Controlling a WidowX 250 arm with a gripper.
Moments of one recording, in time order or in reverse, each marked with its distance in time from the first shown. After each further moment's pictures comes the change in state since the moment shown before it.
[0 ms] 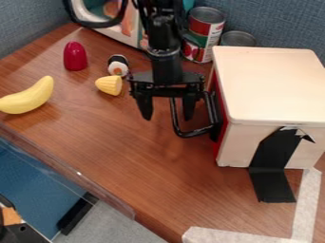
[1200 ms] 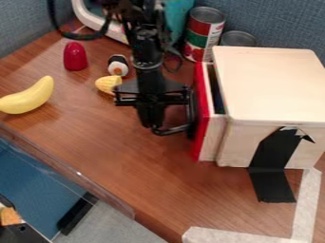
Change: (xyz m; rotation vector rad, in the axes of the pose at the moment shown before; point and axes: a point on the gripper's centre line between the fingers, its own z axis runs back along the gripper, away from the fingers) arm -0.007 0.024 -0.008 0.022 -0.003 0.071
